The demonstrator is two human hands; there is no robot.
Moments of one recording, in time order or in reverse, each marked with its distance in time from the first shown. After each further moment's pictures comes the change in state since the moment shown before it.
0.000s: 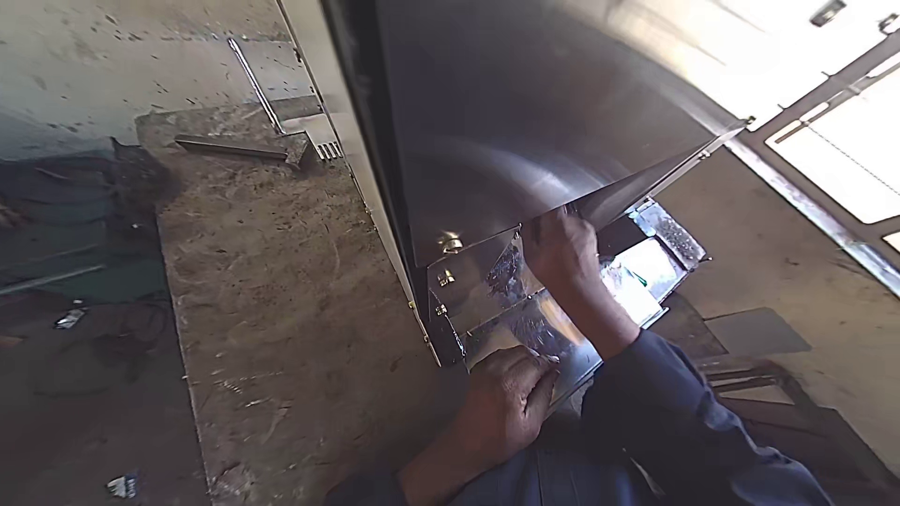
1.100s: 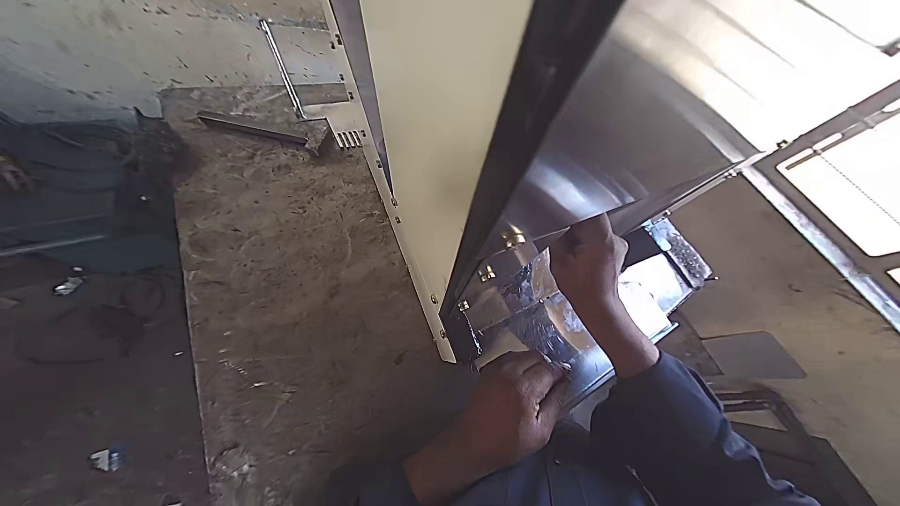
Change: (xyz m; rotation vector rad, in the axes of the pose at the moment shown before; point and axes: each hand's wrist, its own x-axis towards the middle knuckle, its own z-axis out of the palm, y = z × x) left_hand -0.001 0.000 0.000 0.022 -0.015 0.007; right_hand -0.009 0.002 0.002 0.298 0.214 -0.013
